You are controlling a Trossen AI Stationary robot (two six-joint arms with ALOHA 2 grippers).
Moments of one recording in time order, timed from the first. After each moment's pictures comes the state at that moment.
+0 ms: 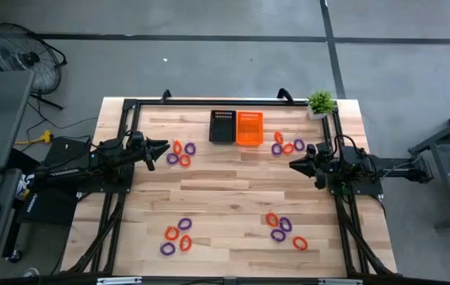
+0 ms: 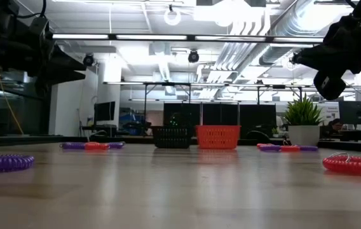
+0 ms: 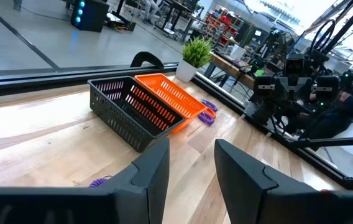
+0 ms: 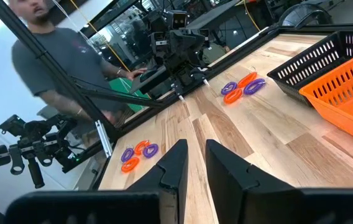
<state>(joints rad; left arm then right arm) 0.18 0.01 0.08 -0.17 -0.24 -0.50 -0.01 0.04 0.04 -0.04 0.02 0.59</state>
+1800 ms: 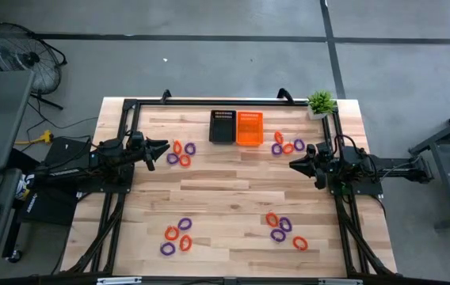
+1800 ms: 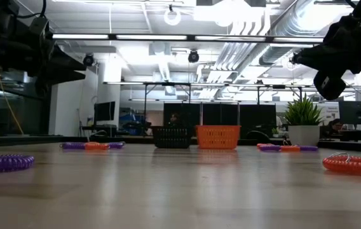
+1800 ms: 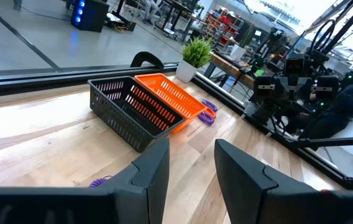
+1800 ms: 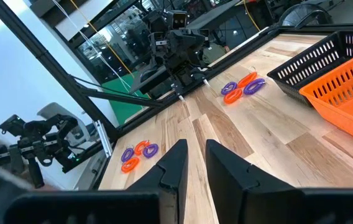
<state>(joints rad) 0.18 0.01 0.08 -0.17 -0.24 -0.50 -0.01 0.04 0.04 -0.04 0.02 0.59</state>
